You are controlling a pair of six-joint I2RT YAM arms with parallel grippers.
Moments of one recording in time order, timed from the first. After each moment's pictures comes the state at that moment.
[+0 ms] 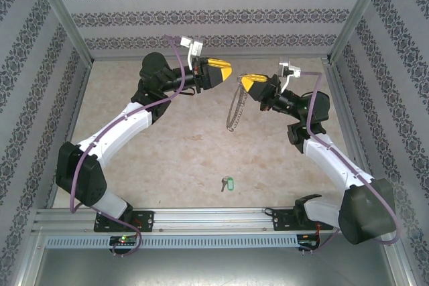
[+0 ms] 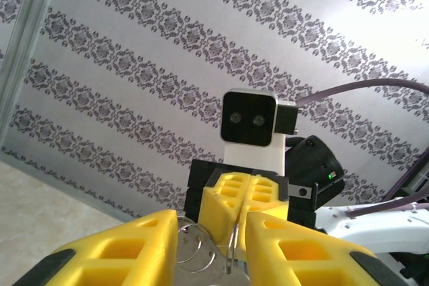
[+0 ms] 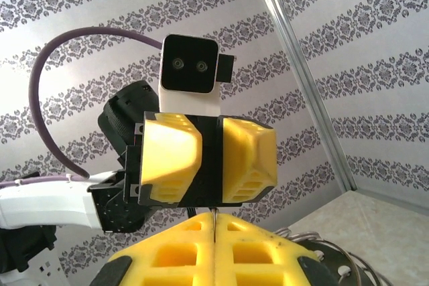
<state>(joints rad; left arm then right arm) -0.48 1.55 1.33 0.52 0.88 -0.71 0.26 1.20 0.78 0.96 -0.87 0.86</state>
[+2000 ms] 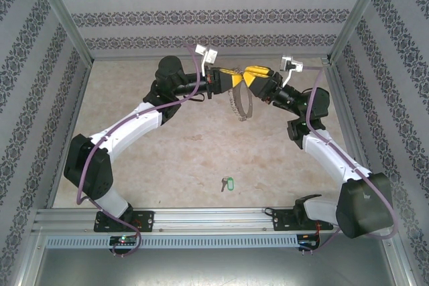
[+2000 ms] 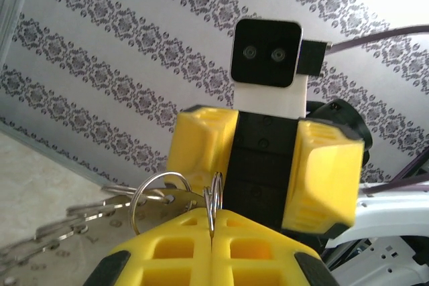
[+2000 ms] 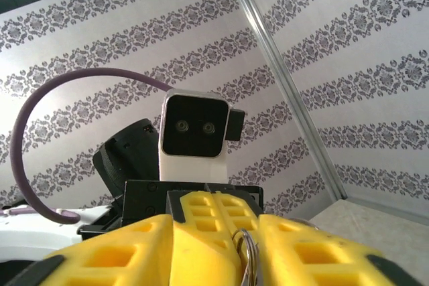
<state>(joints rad) -0.54 1.62 1.34 0.44 0.86 -0.64 0.23 1.25 0.81 0.98 -0.83 0.90</state>
